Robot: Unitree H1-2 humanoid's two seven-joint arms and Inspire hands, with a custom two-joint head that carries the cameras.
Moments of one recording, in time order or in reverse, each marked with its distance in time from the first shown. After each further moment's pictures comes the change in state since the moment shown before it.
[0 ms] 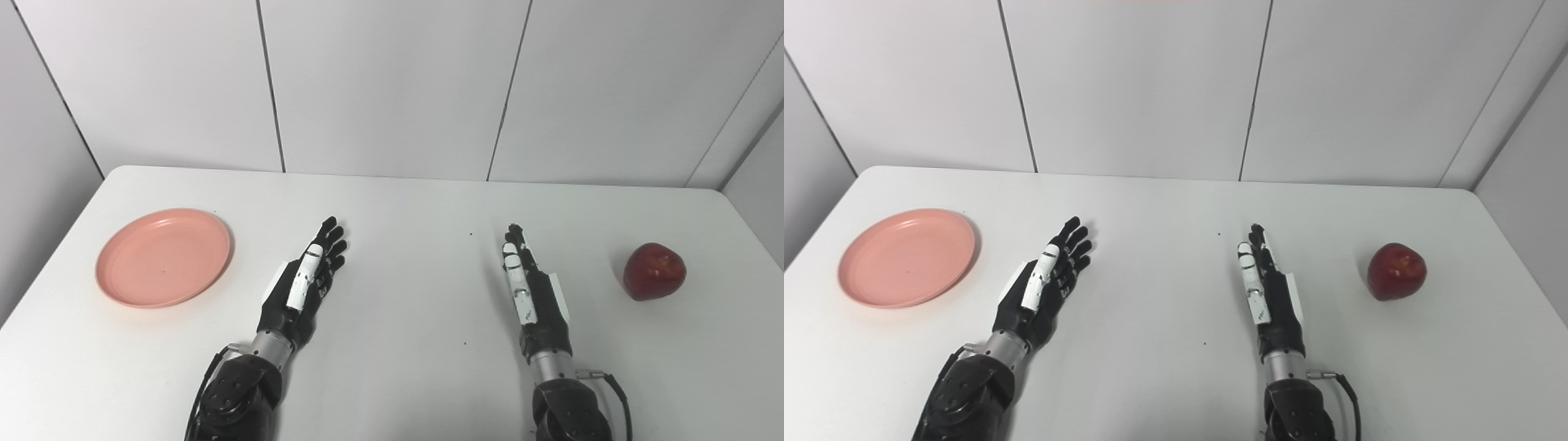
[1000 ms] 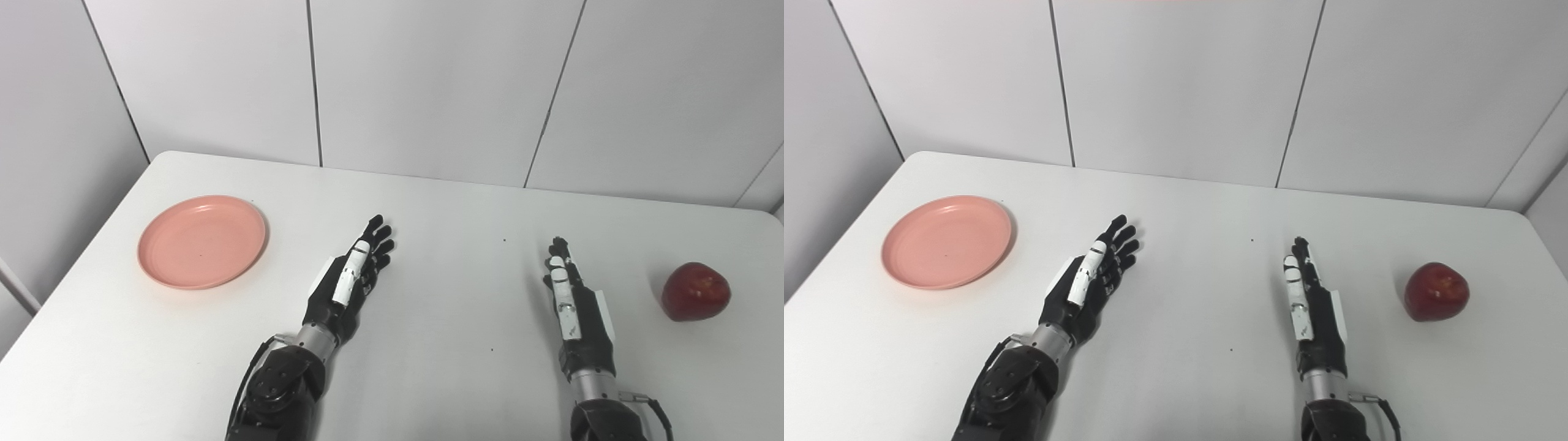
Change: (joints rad) left arm 0.004 -0.057 -0.025 0.001 0.023 0.000 0.023; right arm 0.013 -0.041 -0.015 0.000 0.051 -0.012 0.013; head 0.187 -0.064
